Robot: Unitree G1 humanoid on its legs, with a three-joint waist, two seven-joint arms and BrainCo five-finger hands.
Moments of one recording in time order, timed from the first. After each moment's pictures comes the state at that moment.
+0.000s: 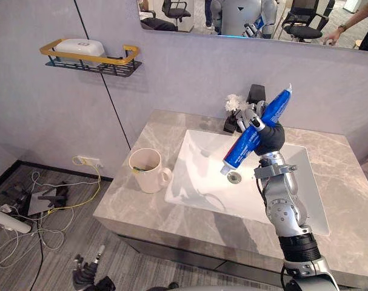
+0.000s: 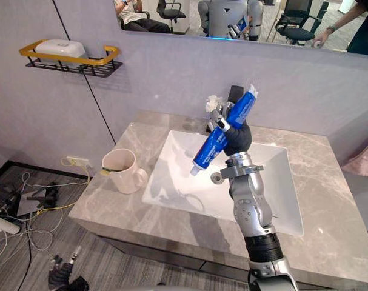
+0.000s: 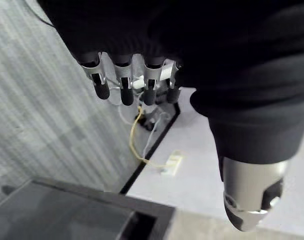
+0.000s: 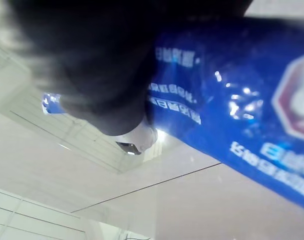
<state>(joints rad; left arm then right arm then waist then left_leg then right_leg) 0.35 -0.04 0.41 0.55 -0.20 -0.13 0.17 -0.27 -0.17 0.10 -0.14 0.85 -0.13 0.17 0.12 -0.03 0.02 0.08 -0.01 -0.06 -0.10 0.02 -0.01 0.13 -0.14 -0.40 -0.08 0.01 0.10</state>
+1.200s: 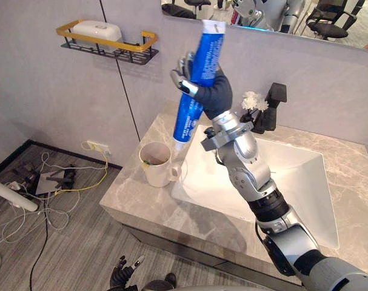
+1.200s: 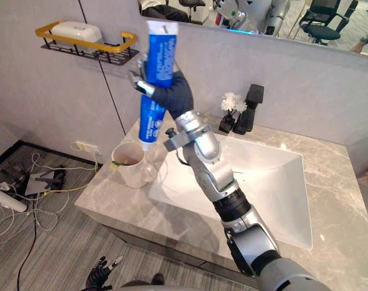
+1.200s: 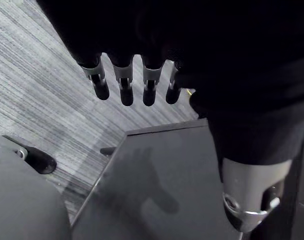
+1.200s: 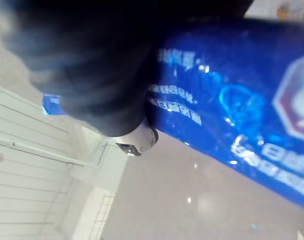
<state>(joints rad) 0.29 0.09 0.08 0.77 -0.14 -0.12 0.09 -0.78 -0.08 0.39 0.07 0.44 -0.18 0.04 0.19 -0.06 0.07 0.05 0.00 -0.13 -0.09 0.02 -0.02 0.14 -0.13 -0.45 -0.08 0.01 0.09</state>
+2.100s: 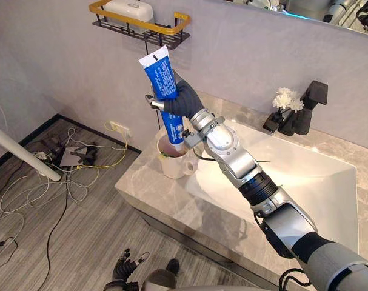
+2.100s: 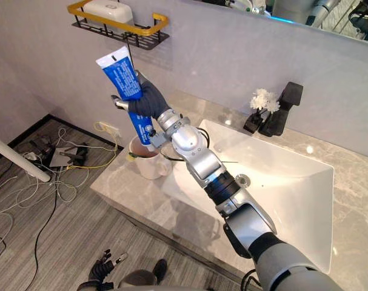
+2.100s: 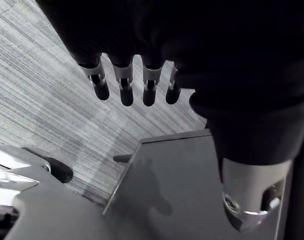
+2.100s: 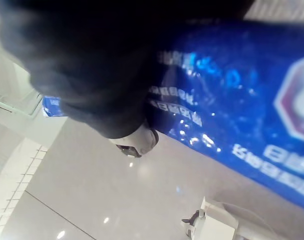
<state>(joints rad) 0.26 0.14 -0.02 0.78 -0.11 -0.13 0.09 -0.88 -0.09 0.45 0.32 0.19 -0.17 0.02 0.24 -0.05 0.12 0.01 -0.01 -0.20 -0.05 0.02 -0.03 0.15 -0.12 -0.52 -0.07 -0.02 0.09</state>
